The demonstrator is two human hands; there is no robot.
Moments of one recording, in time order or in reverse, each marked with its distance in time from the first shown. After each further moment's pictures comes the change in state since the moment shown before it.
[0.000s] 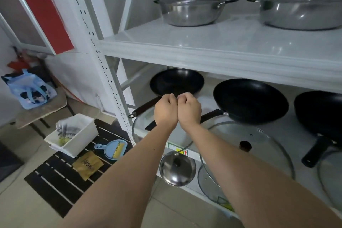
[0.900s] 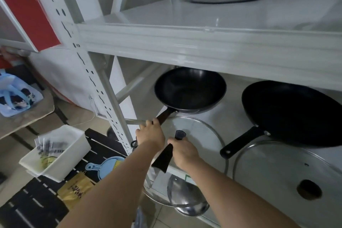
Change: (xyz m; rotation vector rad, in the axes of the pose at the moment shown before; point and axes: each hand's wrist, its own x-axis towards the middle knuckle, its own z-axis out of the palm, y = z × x) left_hand 0.149 -0.161 0.019 0.998 -0.393 0.002; right_hand 0.082 0.117 0.156 -0.813 -0.641 -0.078
